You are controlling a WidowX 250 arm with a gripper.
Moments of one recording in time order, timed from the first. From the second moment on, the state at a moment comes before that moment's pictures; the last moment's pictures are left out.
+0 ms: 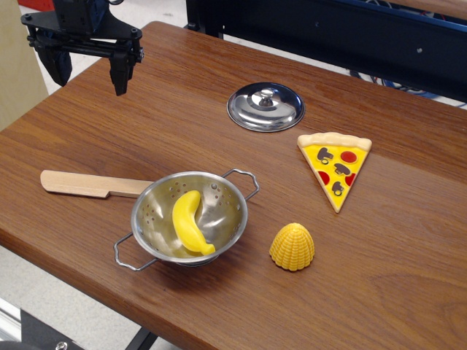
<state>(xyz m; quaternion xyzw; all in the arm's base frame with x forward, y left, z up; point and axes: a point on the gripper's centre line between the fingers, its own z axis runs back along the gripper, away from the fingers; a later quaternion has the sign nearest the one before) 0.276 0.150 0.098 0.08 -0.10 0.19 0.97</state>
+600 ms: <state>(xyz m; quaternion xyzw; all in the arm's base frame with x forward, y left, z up) 0.258 0.110 0.094 0.02 -0.05 0.21 0.98</state>
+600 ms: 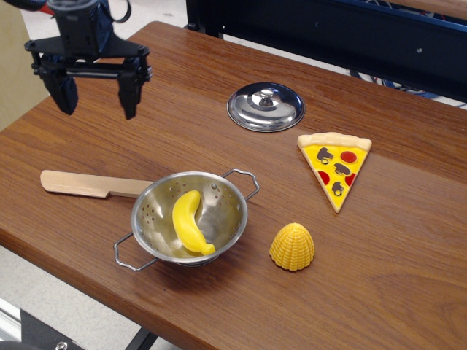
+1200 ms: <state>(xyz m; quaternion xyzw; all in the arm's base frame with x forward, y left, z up) 0.217 0.021 0.094 -0.01 -0.04 0.28 0.96</state>
